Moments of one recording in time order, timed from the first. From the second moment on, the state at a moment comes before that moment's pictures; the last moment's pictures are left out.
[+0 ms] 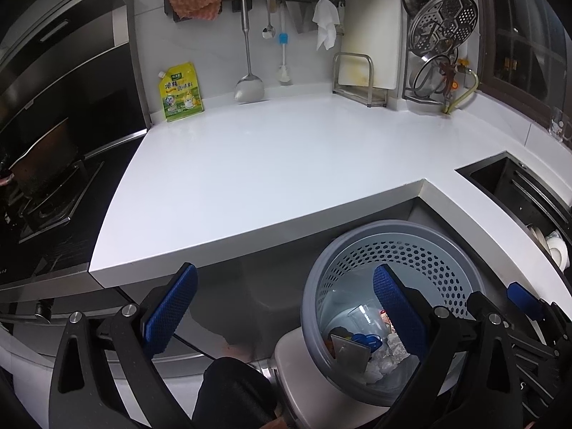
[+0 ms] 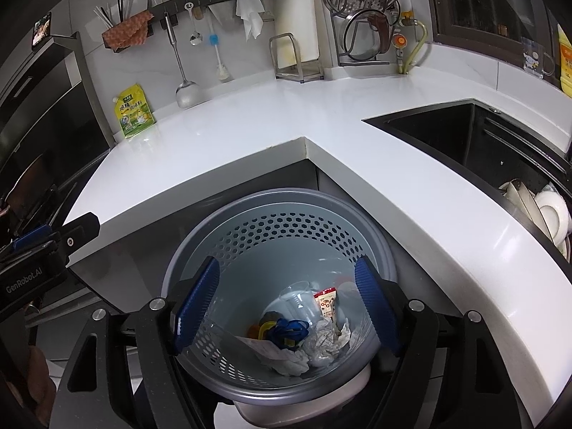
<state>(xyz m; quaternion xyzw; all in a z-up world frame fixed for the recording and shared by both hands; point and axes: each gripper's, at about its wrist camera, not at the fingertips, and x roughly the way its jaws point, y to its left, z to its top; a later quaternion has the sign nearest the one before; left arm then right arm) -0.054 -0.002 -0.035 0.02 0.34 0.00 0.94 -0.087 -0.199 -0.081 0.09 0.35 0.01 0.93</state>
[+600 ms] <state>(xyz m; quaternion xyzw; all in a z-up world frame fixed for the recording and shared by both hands) -0.053 -0.003 -0.040 0.02 0.35 0.00 0.94 -0.088 -0.194 -0.079 0.09 0.35 0.01 0.93</state>
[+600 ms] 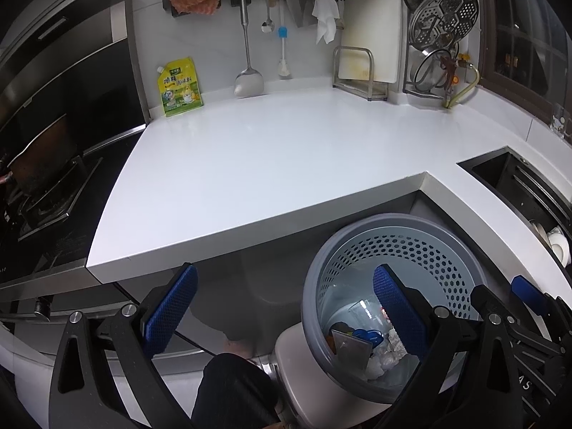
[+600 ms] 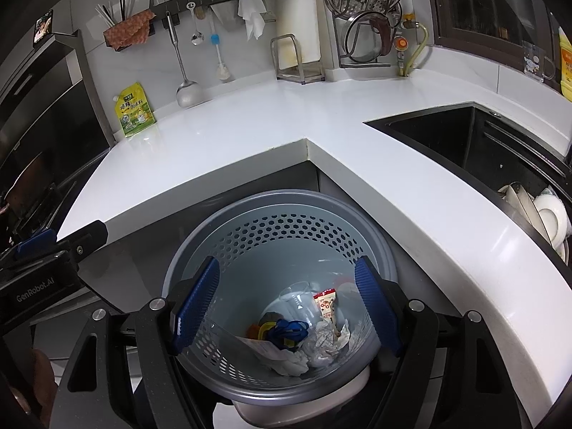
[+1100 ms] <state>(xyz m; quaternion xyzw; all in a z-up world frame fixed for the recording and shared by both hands) -0.052 -0.003 -0.047 0.02 0.36 -0.01 0.93 -0.088 -0.191 -0.075 0.08 0.35 0.01 0.93</state>
